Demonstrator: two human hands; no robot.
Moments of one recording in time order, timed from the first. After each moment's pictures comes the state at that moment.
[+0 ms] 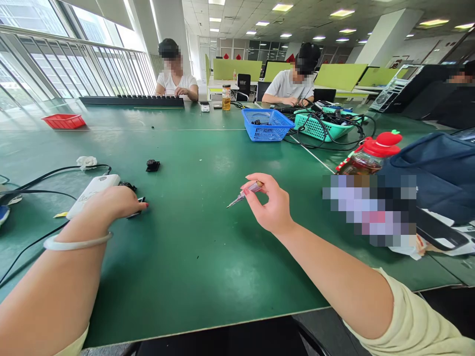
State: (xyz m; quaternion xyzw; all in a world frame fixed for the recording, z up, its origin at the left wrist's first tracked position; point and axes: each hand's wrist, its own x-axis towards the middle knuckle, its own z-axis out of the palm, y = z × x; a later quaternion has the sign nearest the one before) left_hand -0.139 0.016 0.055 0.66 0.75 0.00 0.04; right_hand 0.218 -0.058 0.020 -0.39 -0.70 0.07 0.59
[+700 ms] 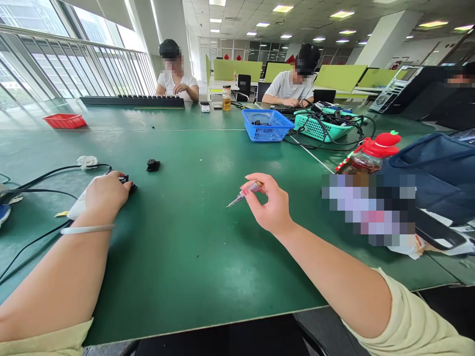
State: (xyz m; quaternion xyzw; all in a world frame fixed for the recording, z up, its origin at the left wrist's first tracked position) left_hand -0.145 0.022 0.054 0.57 0.82 0.04 -0.04; right_hand 0.218 -0.060 0.021 -0.39 -0.71 0.07 0.59
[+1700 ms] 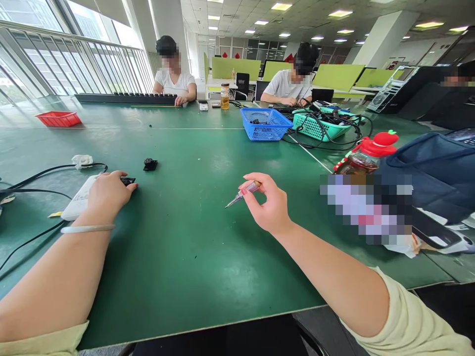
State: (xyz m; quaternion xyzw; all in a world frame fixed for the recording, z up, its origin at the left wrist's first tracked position) left_hand -0.143 0.031 0.042 0.59 0.81 0.06 -0.05; right_hand 0.218 -0.060 0.020 -0.39 -0.71 0.07 0.58
